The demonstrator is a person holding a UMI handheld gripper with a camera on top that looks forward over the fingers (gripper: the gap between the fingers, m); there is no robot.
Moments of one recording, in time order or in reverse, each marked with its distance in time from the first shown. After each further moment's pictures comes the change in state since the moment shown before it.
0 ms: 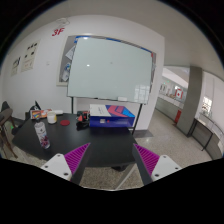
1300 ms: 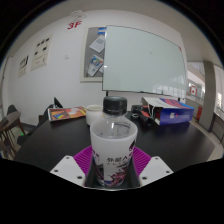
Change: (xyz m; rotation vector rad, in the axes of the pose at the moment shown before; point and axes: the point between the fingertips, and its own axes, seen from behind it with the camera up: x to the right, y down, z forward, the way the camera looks) arm -0.416 0.049 0.226 0.049 -0.174 0.060
